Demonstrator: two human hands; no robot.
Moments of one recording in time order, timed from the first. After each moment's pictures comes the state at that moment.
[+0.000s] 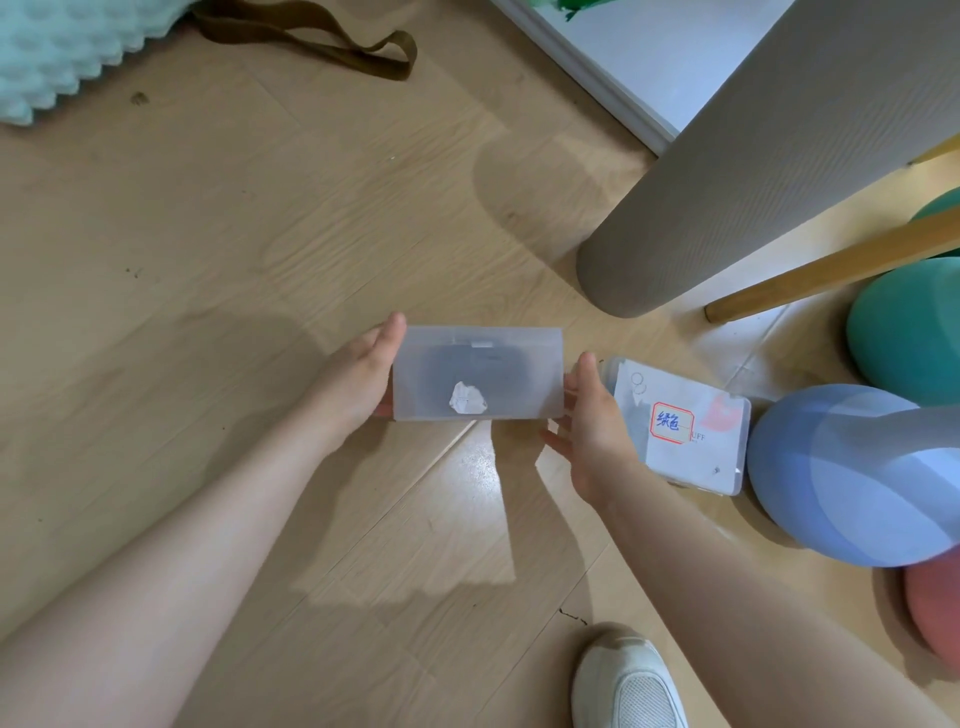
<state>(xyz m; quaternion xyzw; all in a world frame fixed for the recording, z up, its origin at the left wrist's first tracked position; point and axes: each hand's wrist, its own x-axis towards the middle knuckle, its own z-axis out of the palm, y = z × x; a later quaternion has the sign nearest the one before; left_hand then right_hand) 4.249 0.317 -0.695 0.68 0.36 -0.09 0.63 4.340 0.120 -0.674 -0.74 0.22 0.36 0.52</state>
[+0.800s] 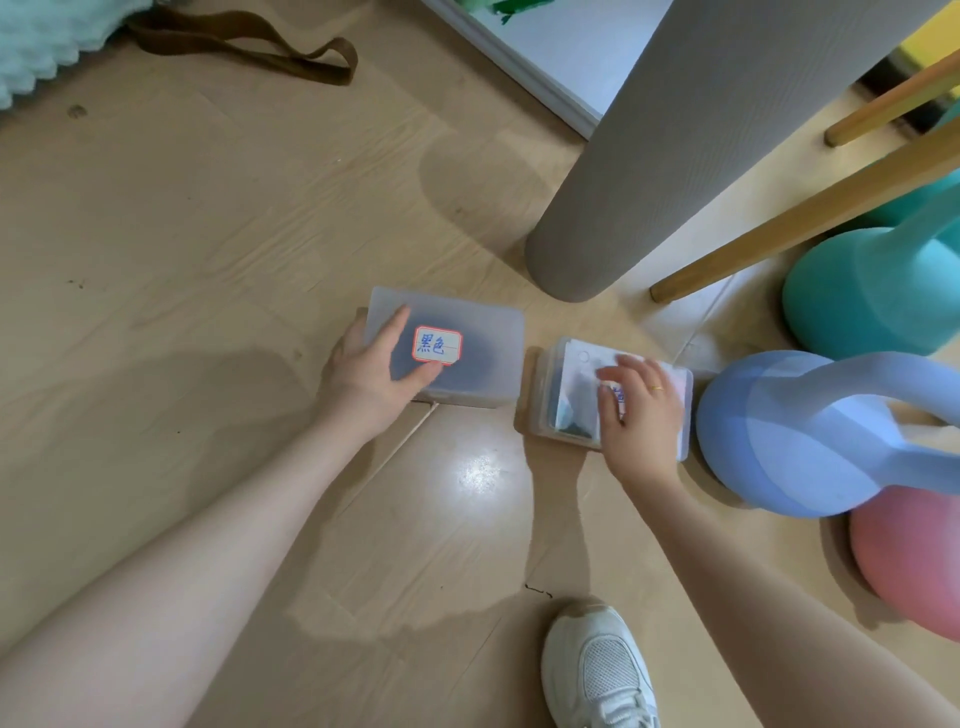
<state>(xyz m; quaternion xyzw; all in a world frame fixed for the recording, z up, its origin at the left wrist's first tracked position) 4.264 0.272 -0.702 0.83 0.31 -0.08 0.46 4.353 0.024 -0.675 -0.97 -0.12 0.06 0.22</state>
